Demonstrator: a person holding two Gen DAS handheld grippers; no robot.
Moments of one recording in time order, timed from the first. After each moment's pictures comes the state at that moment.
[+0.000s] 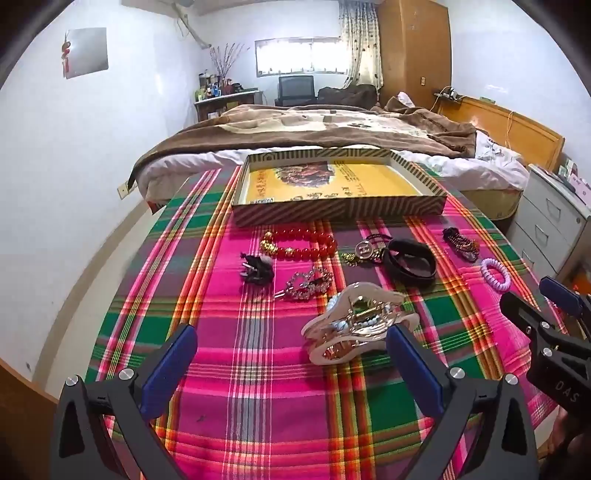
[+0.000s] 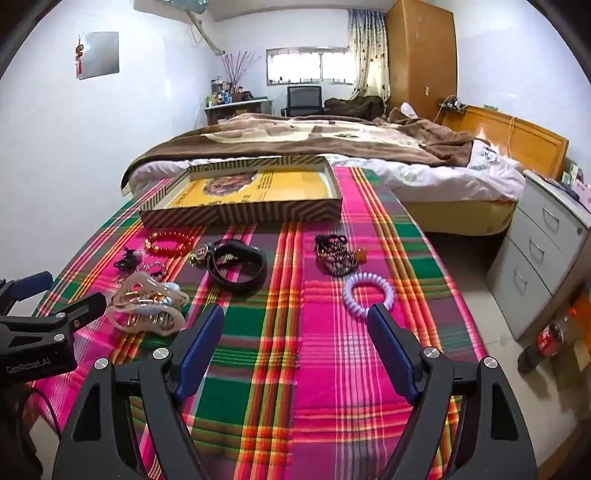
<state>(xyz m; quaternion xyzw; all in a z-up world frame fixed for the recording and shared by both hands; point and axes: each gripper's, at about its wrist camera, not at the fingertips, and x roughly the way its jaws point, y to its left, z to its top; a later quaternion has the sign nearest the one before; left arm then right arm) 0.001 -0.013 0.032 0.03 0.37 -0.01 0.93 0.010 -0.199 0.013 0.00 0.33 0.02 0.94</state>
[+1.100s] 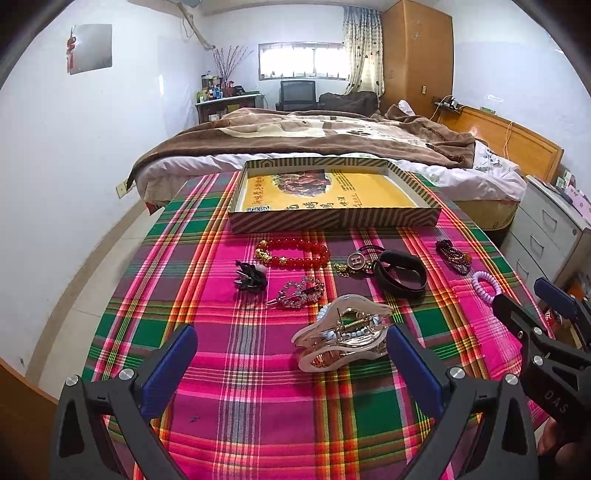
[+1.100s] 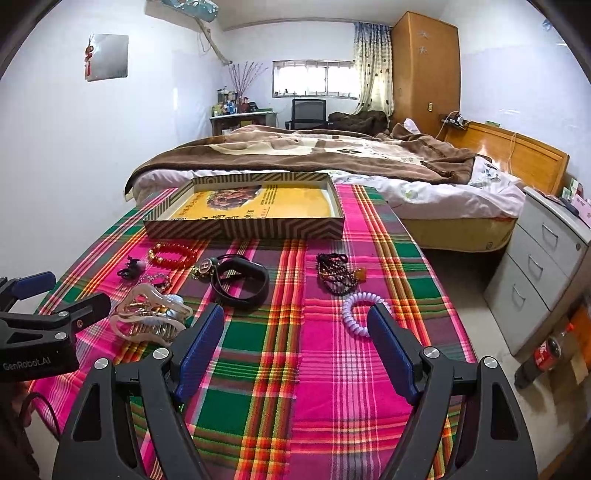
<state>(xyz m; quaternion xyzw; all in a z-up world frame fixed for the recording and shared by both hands) 0.001 -0.017 0.037 0.01 0.37 -0.01 0.93 0.009 -0.197 0.019 -0.01 0.31 0.03 0.95</state>
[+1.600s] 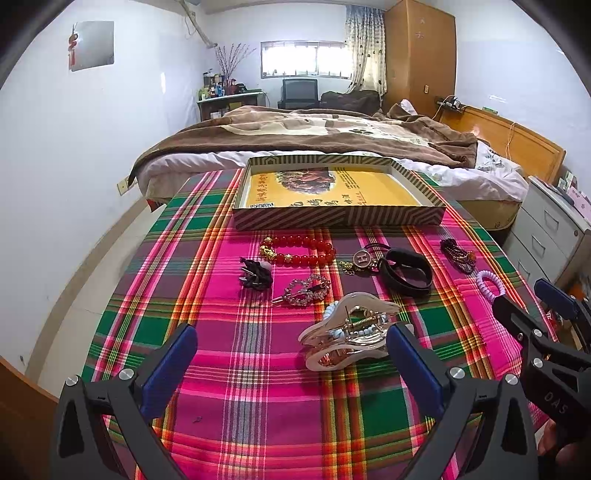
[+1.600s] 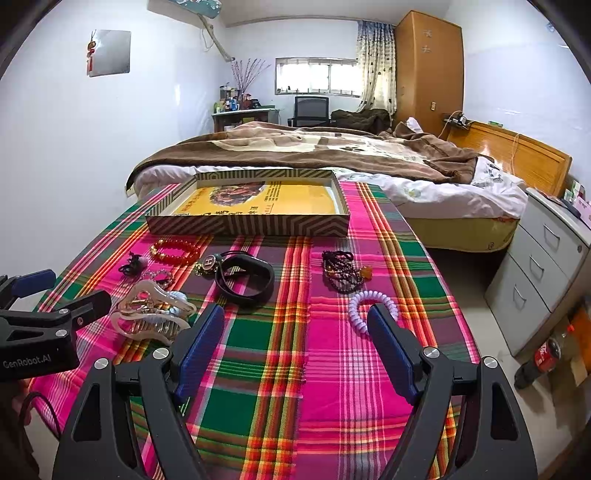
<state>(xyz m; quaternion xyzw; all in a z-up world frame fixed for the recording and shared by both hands) 0.002 -0.010 0.033 0.01 0.37 -0.01 0.93 0.010 -0.191 0.017 -0.01 0.31 0.03 0.95</state>
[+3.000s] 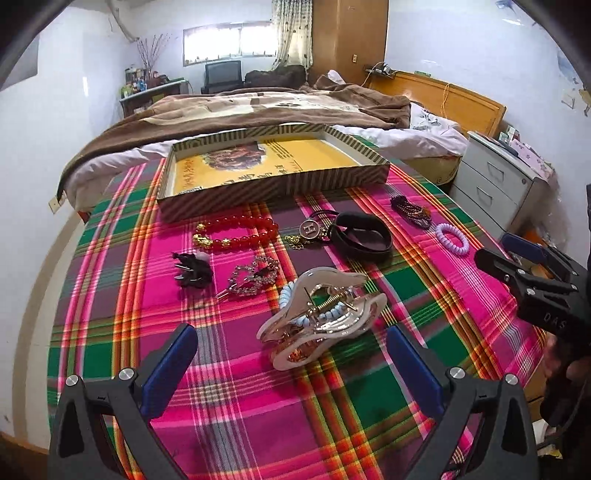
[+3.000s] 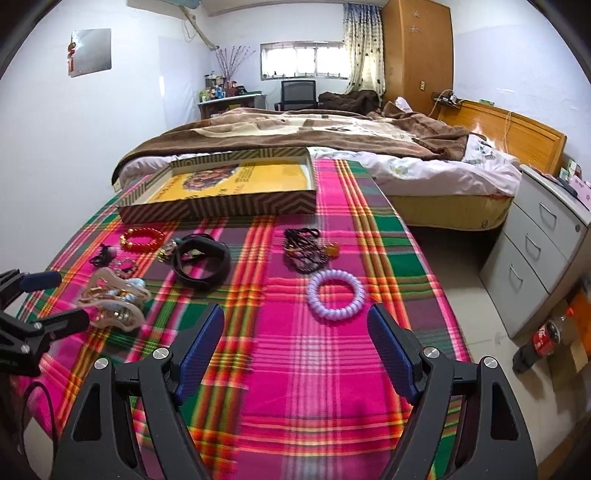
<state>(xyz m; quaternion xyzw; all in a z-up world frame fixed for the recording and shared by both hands) 0.027 -0.016 0.009 0.05 0.41 -0.16 0.90 0.023 -0.231 -0.001 0.00 0.35 0.01 0.94</state>
